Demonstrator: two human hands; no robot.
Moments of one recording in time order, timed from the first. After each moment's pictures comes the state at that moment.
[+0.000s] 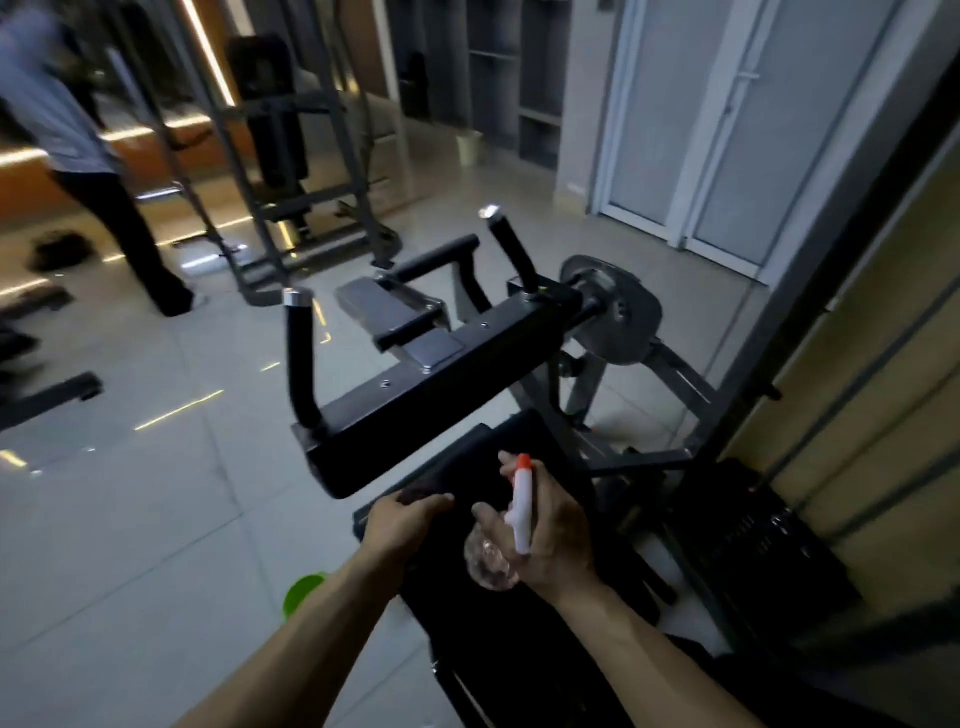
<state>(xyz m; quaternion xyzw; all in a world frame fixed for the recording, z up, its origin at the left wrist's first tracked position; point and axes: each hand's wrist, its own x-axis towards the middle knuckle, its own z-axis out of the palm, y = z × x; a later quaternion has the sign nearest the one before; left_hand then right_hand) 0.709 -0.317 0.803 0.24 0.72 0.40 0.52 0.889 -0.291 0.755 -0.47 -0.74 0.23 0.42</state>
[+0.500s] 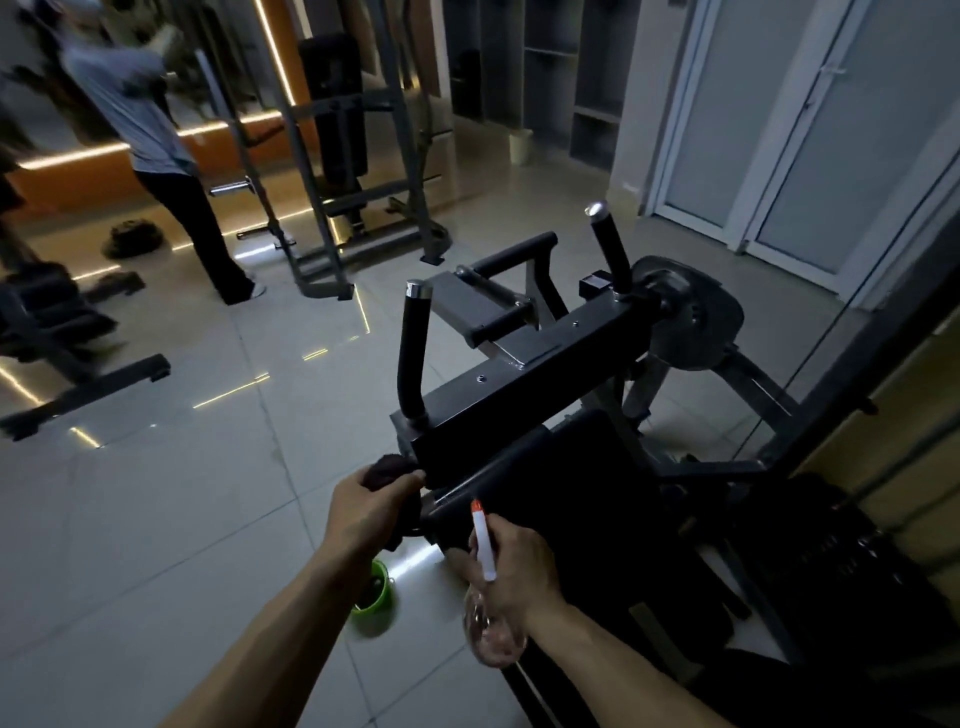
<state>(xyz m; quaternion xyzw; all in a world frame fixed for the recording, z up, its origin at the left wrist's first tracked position) 0.569 -0.355 0.830 0.28 0.72 0.48 0.41 0.743 -0.327 0.707 -0.52 -0.75 0.34 0.23</state>
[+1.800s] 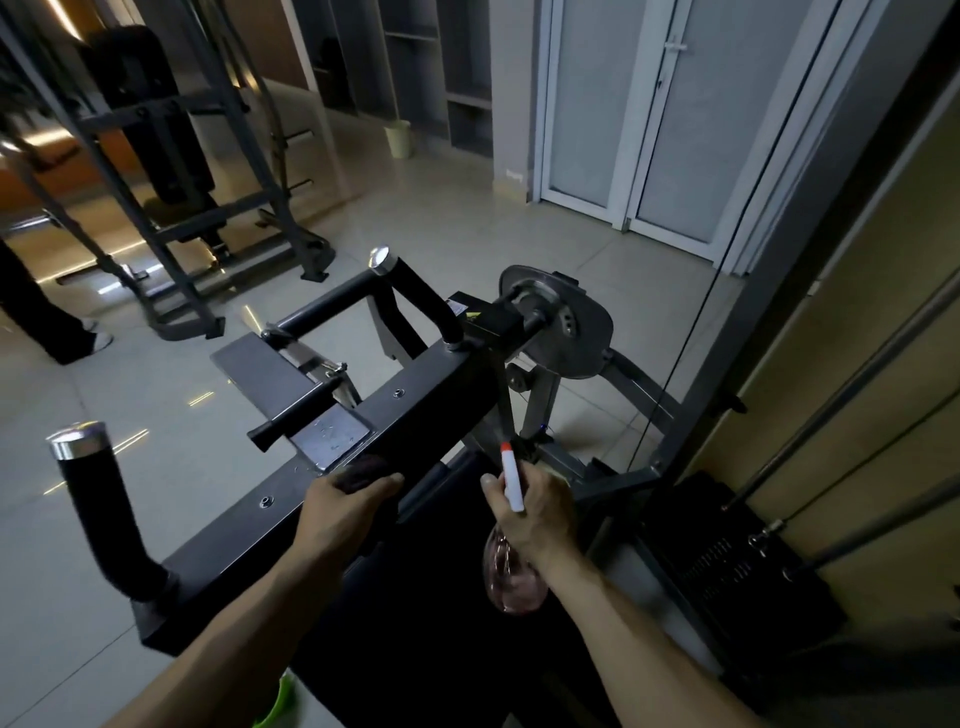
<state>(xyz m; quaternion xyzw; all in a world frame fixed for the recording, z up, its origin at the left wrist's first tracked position) 0.722 -0.131 0.820 0.33 0.69 0.40 0.50 0.939 -0.089 0.701 -0.64 -0.62 0.28 0.37</state>
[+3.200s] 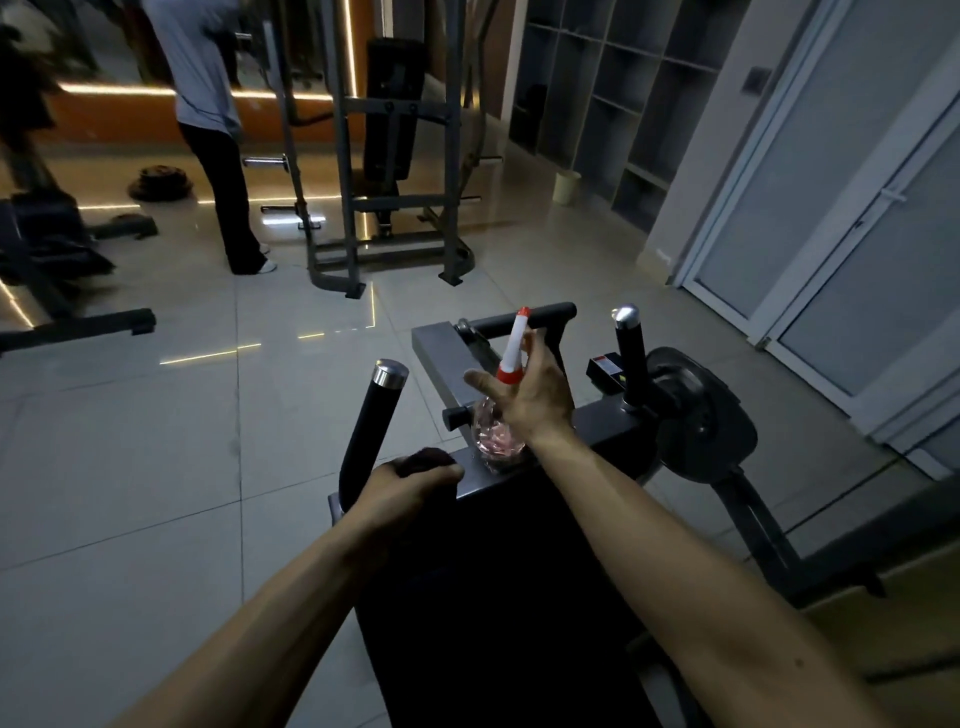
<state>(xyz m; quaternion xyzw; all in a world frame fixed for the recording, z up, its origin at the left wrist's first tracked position) 0.592 -0.185 0.842 0.22 0.64 0.50 0.54 0.711 -0.007 0.853 -0.48 -0.77 0.26 0.33</state>
